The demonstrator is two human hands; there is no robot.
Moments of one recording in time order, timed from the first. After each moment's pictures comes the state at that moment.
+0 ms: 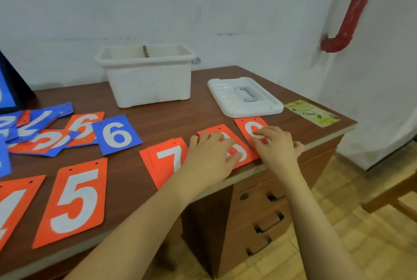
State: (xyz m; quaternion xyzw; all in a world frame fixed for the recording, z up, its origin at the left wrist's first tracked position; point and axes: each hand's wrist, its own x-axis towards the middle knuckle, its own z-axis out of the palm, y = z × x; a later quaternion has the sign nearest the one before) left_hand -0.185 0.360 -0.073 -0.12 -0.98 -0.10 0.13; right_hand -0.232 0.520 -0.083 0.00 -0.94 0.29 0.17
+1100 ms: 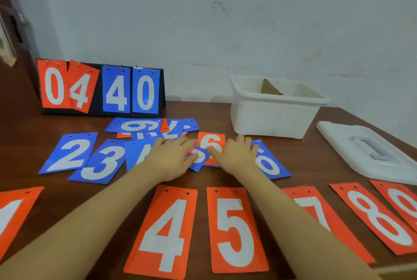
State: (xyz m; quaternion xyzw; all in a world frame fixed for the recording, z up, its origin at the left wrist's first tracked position) left_hand -0.125 0.017 -0.058 0.11 -0.99 -0.01 0.06; right_hand -0.232 0.156 -0.067 0.22 -0.97 0.09 0.05
